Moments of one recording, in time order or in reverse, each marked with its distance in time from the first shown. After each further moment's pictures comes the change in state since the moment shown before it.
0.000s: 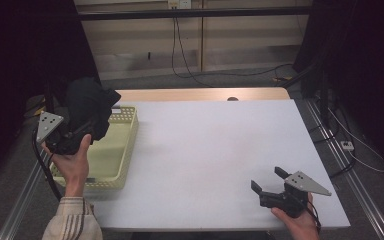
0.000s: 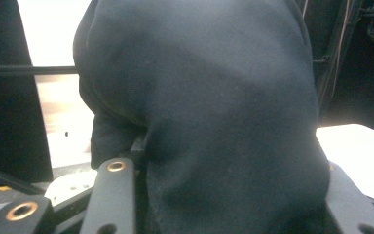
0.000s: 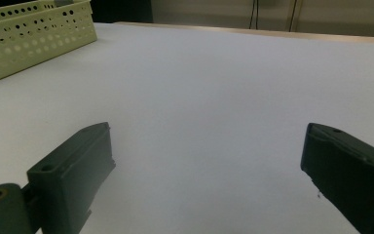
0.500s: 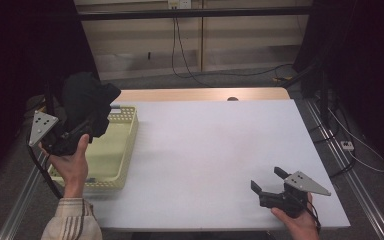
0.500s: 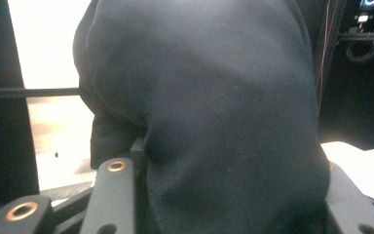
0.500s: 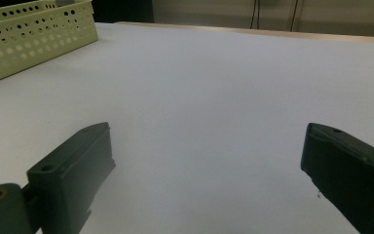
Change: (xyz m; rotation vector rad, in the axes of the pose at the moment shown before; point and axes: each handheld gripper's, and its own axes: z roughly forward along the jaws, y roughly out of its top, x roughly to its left) left arm -0.009 0.013 -0.012 -0.077 -0.037 -0.002; right arm 0.001 0.000 0.000 0.002 0.004 -0.001
